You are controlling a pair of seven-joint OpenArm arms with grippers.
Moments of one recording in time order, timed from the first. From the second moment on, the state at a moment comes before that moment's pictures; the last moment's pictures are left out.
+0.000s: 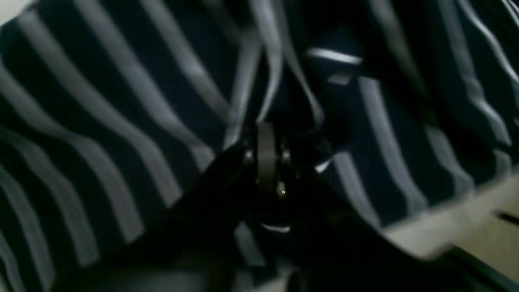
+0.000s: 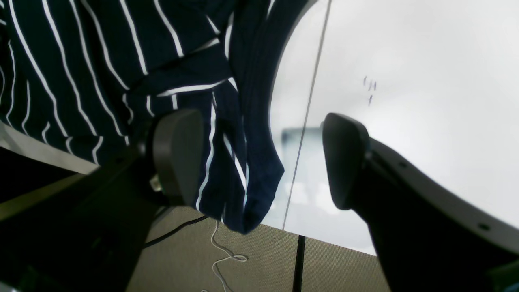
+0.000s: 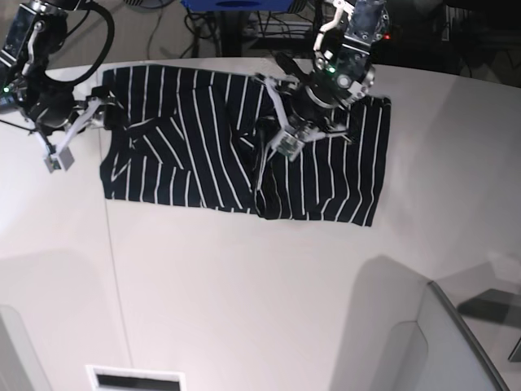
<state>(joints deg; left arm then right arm) 17.7 -5.0 14.0 88.7 8.7 -18.0 31.6 -12.5 0.5 32.2 92.6 18.7 40.2 -65.7</state>
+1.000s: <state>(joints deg) 16.0 -6.8 -17.3 93.8 7.9 -18.3 31.2 8.1 -0.9 -3.9 87.7 19.0 35.7 -65.8</state>
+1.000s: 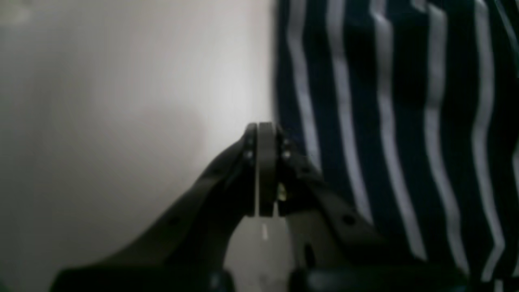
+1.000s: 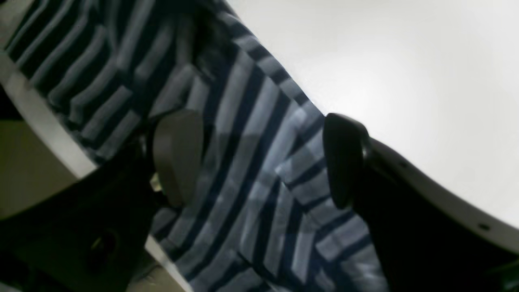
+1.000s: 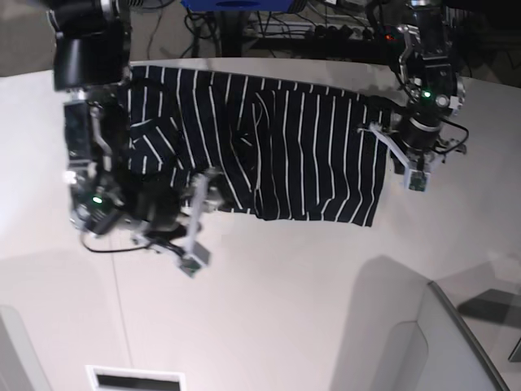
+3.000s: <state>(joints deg) -0.5 -8.8 -17.8 56.0 8.0 -18.2 3.9 14.1 -2.4 -4.4 59.7 24.6 34.9 -49.6</state>
